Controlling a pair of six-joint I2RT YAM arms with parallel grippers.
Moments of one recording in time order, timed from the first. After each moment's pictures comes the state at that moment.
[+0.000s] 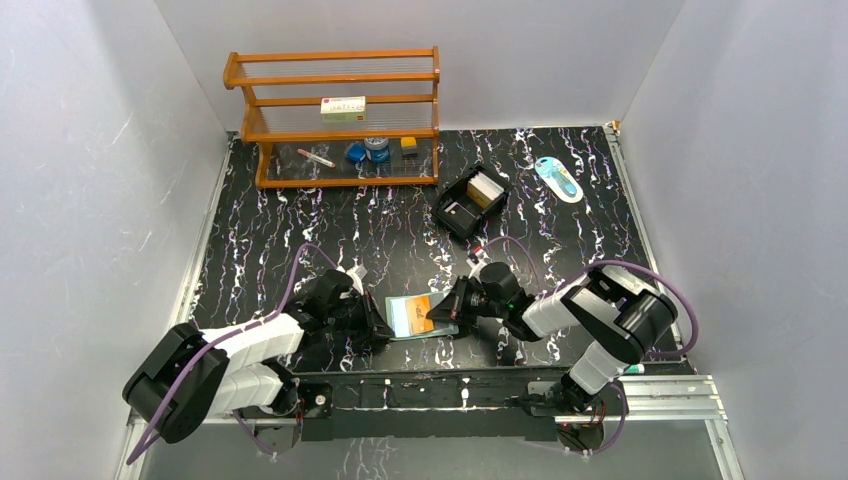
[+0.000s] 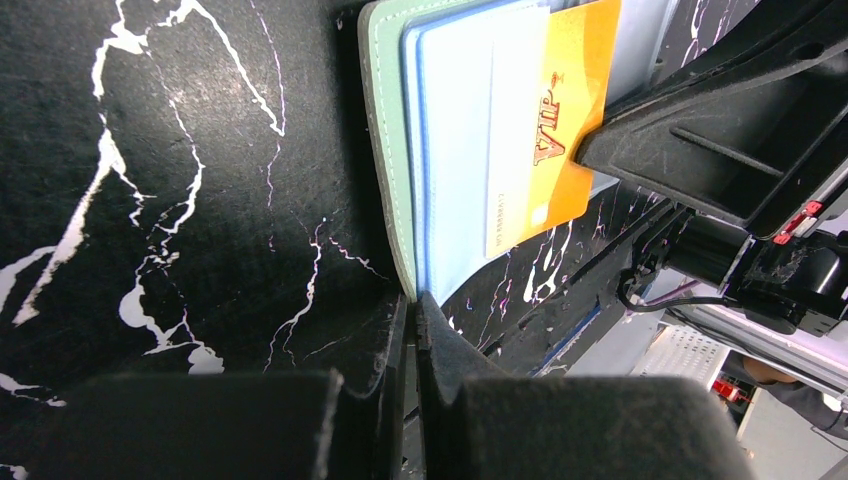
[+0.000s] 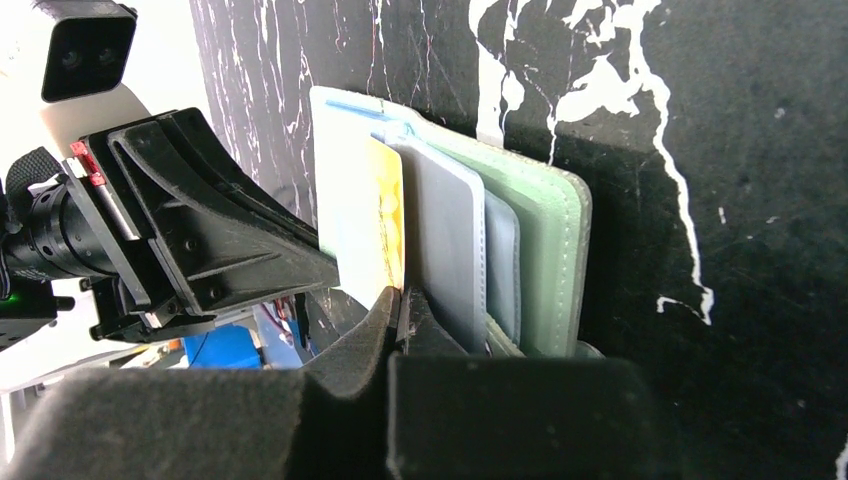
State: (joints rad) left arm -0.64 1.16 0.27 0.05 0.38 -0.91; right arm 0.79 1.60 0.33 0.73 -0.39 1.10
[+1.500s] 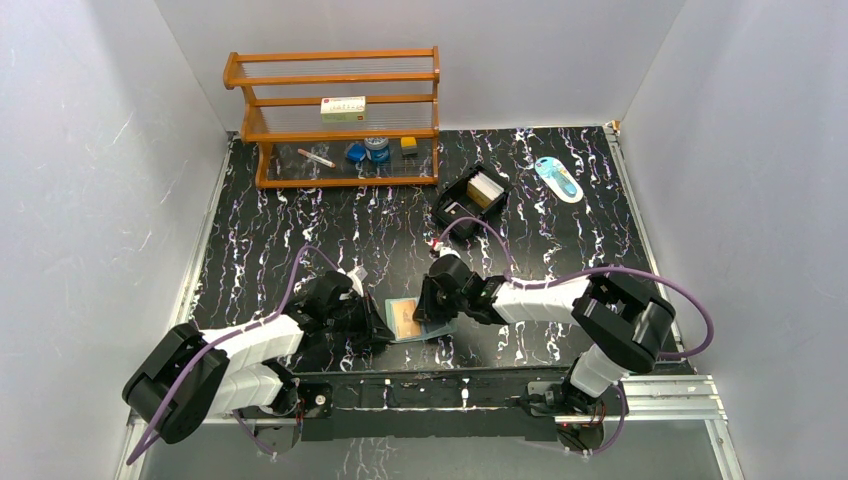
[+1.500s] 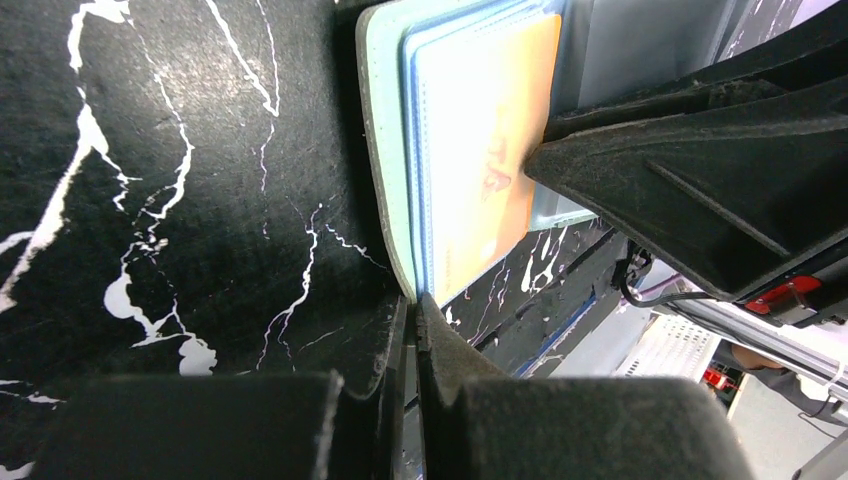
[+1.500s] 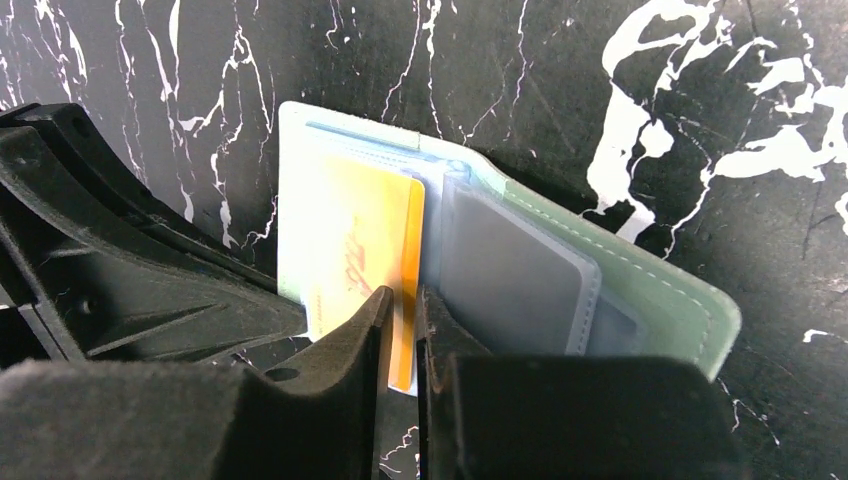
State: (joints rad) left arm -0.64 1.16 0.26 0.06 0.40 -0.92; right arm 1.01 1.58 0.71 0.06 -0.06 0.88
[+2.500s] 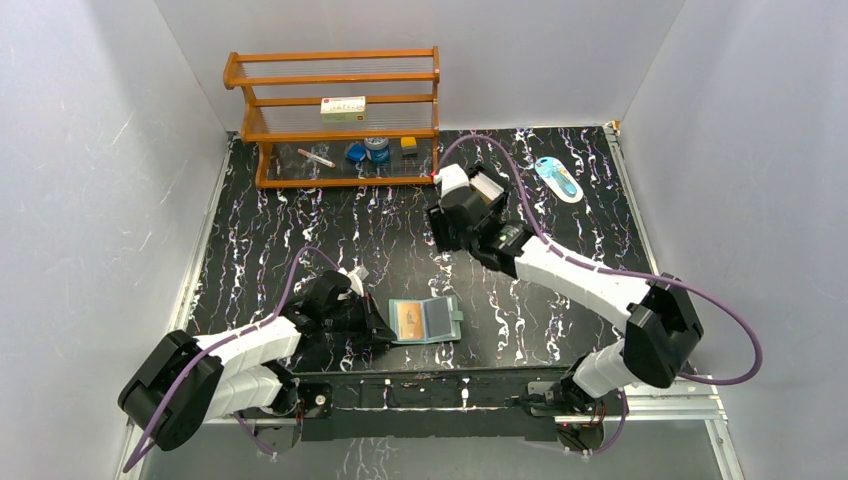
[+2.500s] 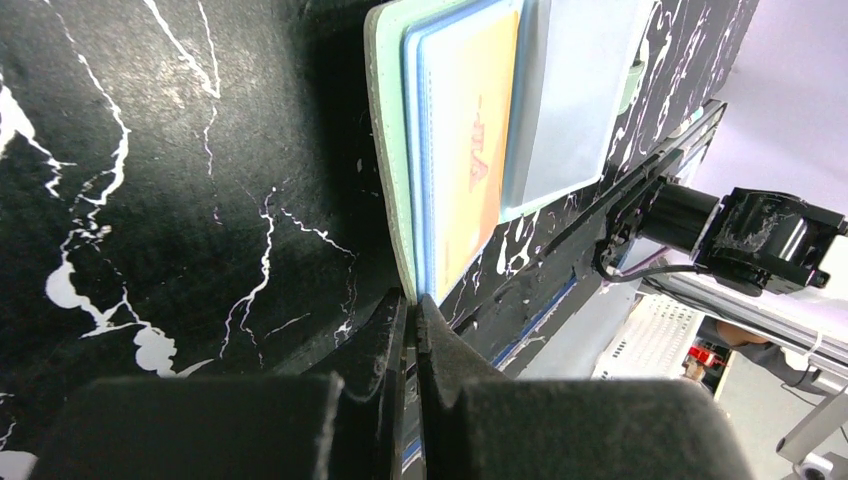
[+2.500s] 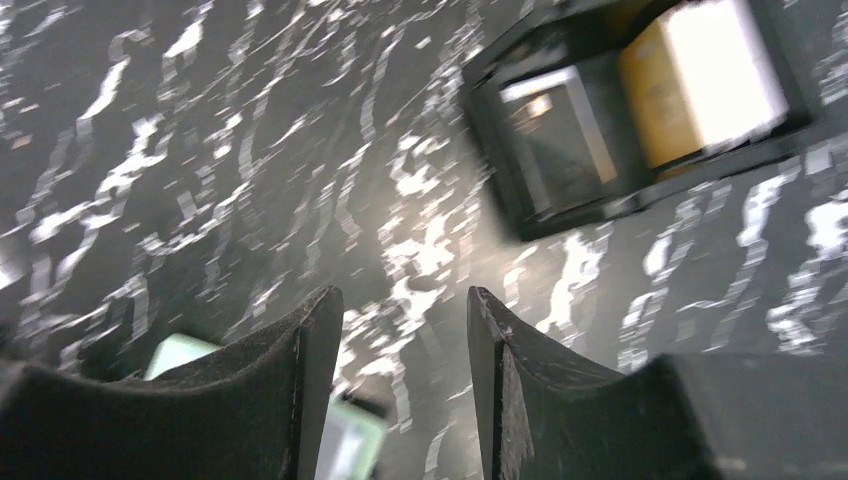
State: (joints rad) left arm -0.64 1.12 0.26 0.05 0.45 -0.92; right arm 0.87 1.44 1.11 -0.33 0.29 0.28
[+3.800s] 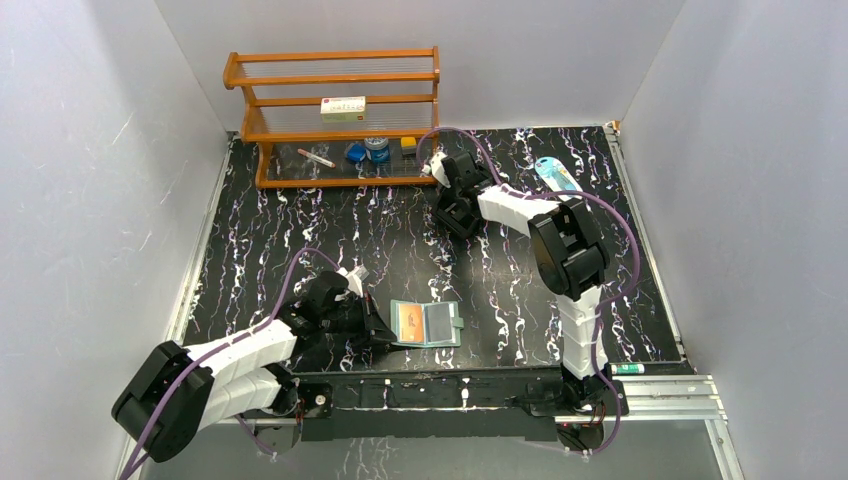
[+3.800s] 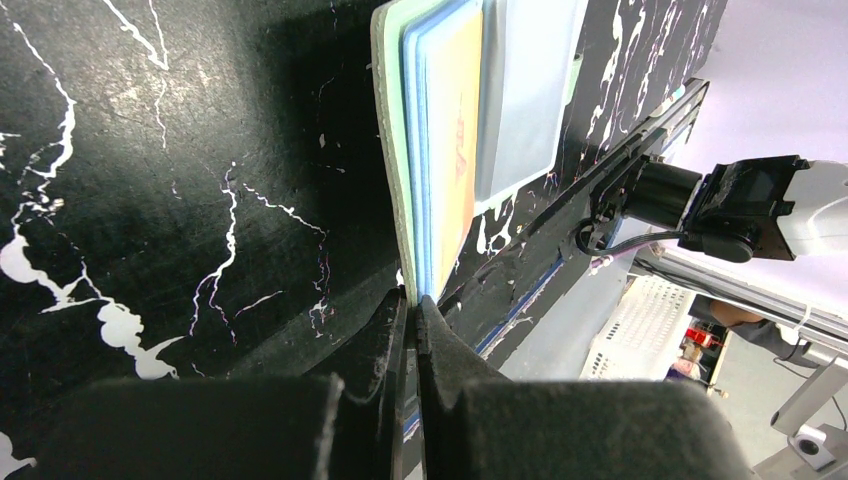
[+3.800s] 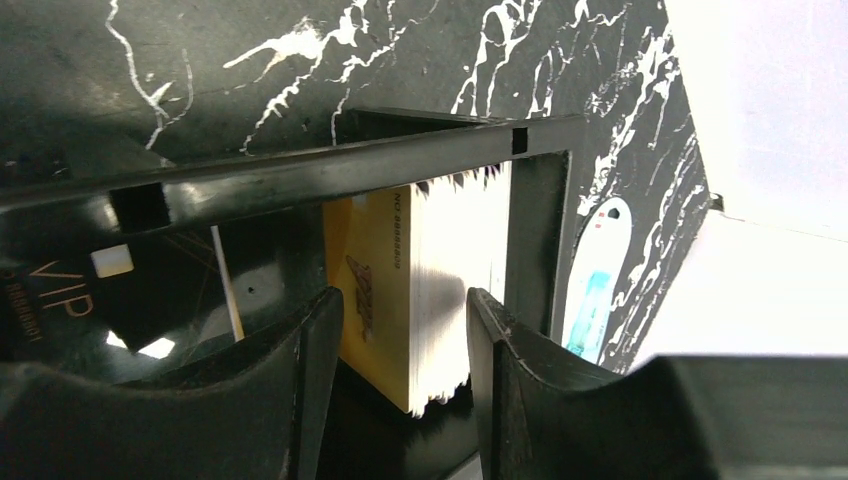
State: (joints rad) left arm -0.64 1.05 0.26 0.01 0.49 -0.92; right arm 0.56 2.10 1.51 -0.21 0.43 -0.58
